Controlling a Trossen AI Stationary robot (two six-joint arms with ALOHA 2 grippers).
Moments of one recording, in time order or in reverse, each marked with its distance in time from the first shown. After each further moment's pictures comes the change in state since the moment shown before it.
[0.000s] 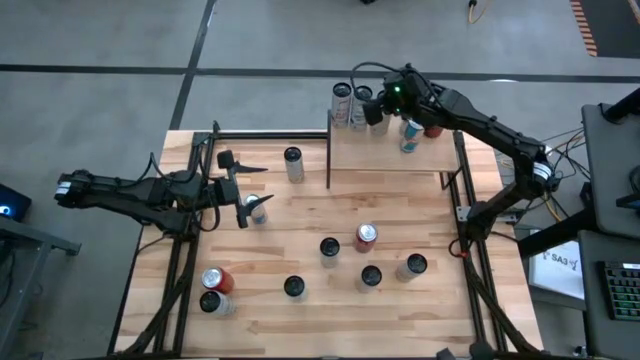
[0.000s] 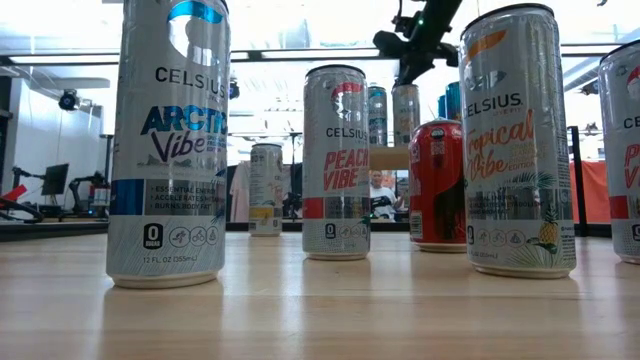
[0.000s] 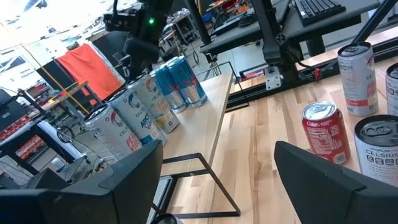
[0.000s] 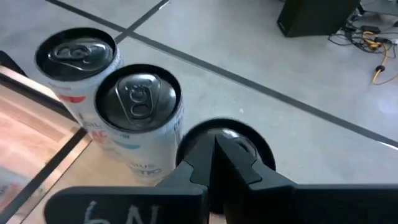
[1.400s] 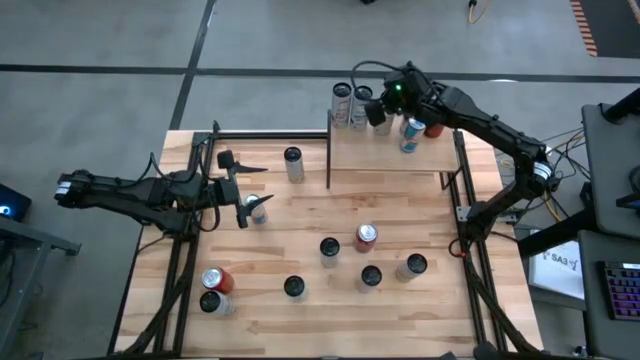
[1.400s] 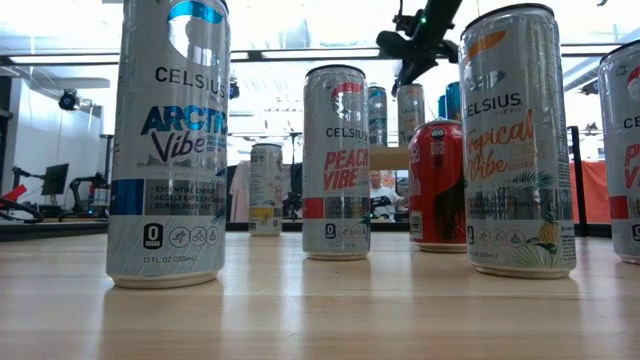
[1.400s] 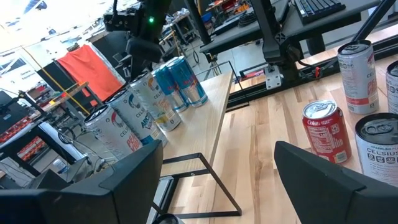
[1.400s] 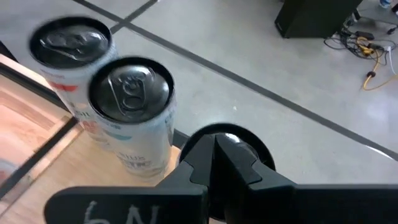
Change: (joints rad) left arm 0.000 0.000 0.000 -0.001 0.000 0.010; right arm -0.004 0.002 0.030 -0.052 0.000 -0.051
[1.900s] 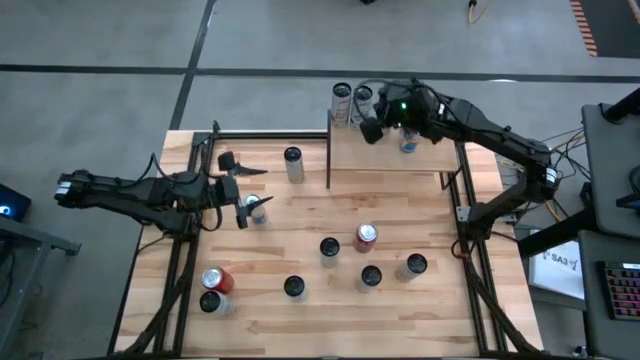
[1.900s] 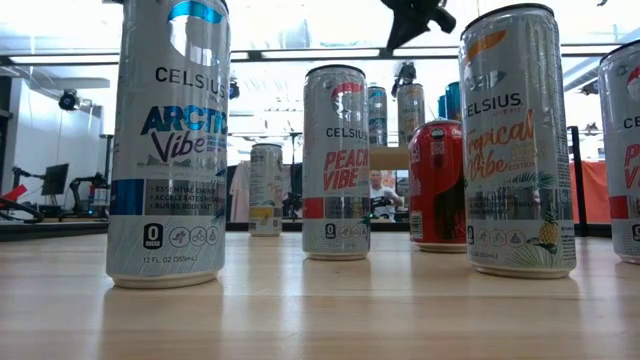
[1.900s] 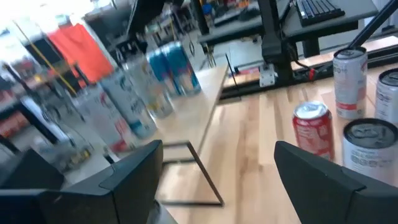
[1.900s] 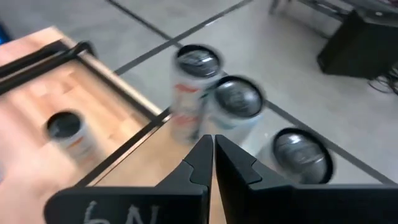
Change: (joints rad) left arm 0.000 0.000 0.000 -0.053 0.000 -0.142; right arm 0.206 -0.053 0.060 -0.036 0.005 -0.023
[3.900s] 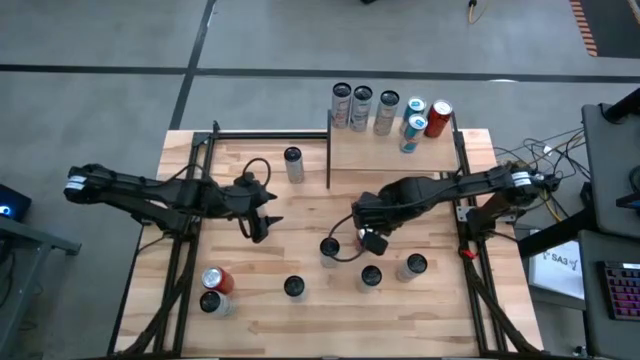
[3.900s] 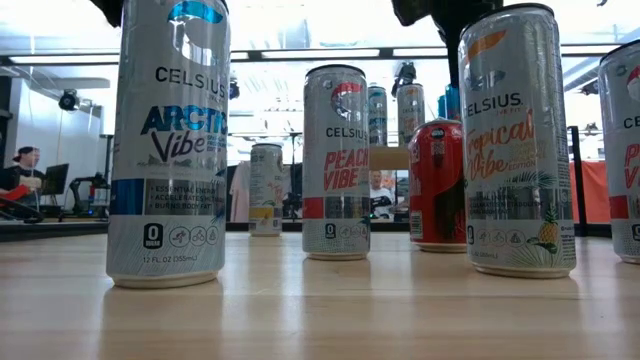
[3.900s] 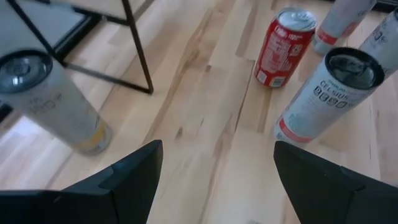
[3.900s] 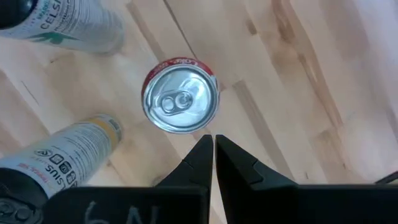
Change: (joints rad) left arm -0.003 0.288 0.130 -0.355 0.116 -0.604; right arm 0.544 0.193 -0.116 -0.492 -0.346 0.452
